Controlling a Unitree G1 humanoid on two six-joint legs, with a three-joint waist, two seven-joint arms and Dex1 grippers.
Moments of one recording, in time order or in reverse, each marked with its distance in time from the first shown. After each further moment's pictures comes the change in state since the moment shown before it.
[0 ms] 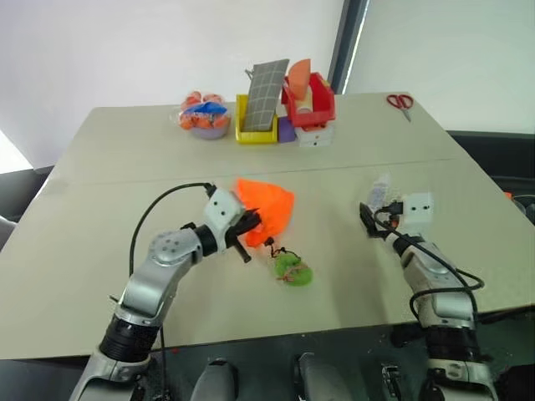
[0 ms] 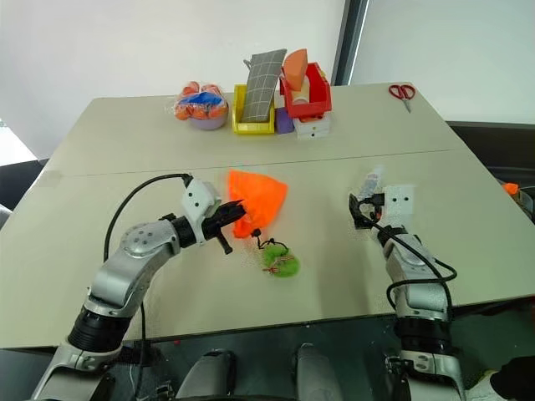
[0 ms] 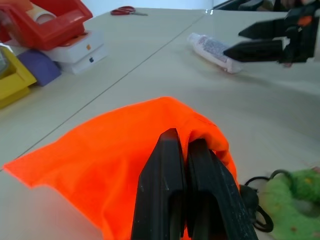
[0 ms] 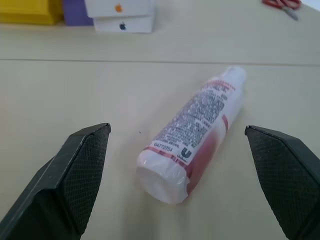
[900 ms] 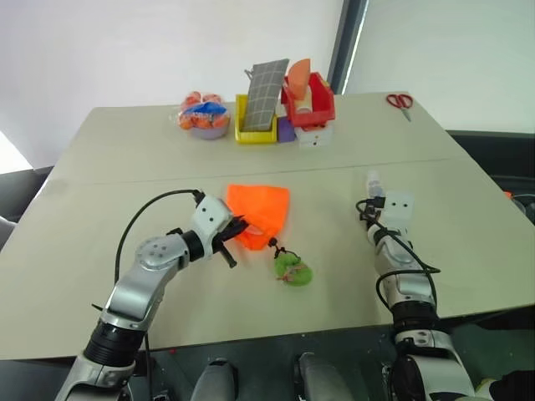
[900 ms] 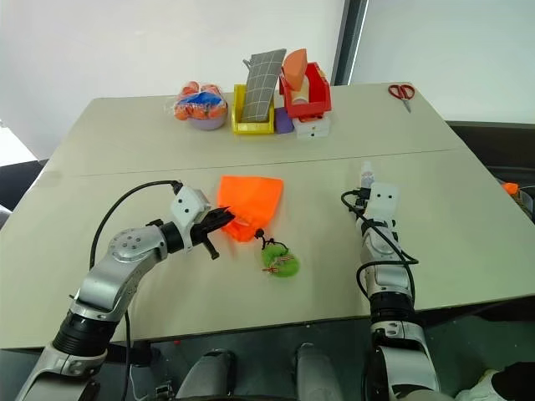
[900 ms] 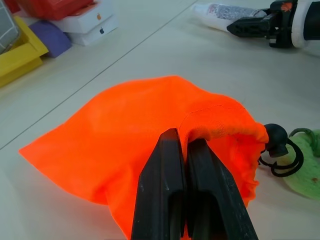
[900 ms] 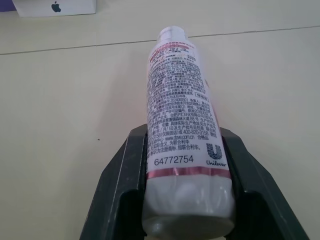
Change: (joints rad) left arm 0.043 0.096 0.035 0.066 0.008 -0.080 -0.036; right arm -0.140 0.087 -0.004 0.285 -0.078 -0.184 -0.199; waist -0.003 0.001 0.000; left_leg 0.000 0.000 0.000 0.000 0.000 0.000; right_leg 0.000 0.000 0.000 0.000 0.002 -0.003
